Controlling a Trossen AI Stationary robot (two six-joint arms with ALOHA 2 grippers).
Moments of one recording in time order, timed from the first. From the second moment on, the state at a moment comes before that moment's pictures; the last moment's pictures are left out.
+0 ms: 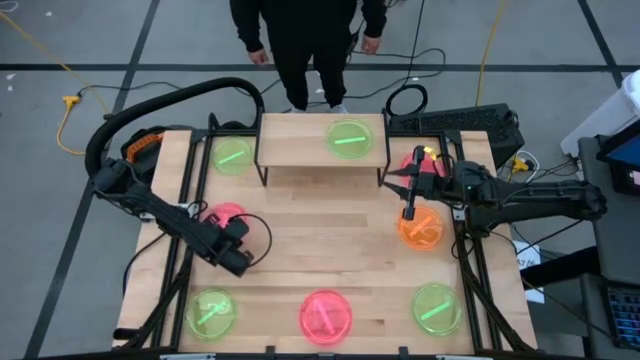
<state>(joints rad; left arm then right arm) -0.54 1.40 0.73 -1.01 -0.33 -1.31 -0.08 0.75 0.54 0.22 0.11 -0.35</state>
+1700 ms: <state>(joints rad) -0.52 1.60 1.53 -1.52 -0.68 -0.83 -0.08 0.75 0.54 0.28 0.11 -0.34</state>
